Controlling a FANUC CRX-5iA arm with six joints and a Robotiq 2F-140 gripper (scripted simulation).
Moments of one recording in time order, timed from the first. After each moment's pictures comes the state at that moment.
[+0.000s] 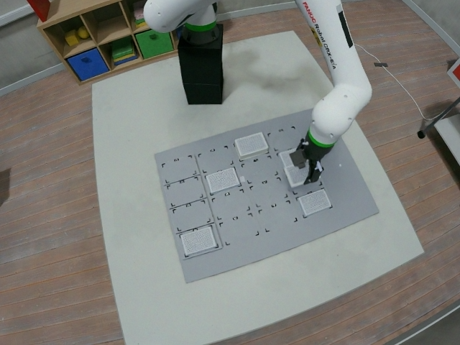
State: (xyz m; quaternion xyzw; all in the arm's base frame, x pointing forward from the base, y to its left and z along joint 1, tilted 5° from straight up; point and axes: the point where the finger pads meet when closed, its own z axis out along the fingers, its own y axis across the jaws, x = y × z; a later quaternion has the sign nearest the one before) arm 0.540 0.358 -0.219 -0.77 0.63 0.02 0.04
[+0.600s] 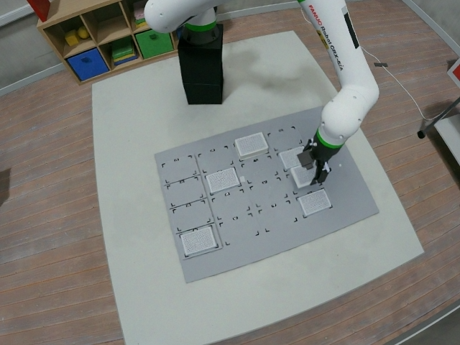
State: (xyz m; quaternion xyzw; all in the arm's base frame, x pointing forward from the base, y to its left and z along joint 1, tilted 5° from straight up) arm 0.545 0.384 -0.217 -0.77 0.63 0.02 0.04
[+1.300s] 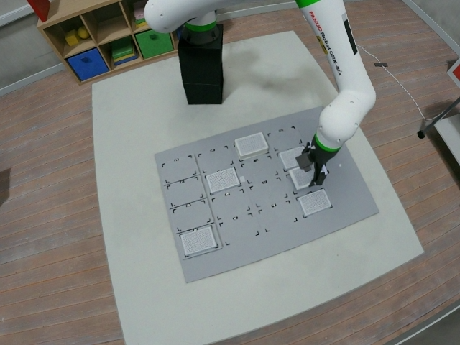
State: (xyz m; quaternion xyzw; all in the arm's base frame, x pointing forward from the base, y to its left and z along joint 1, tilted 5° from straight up) arm 0.545 0.384 -0.237 -0.77 0.63 0.02 0.04
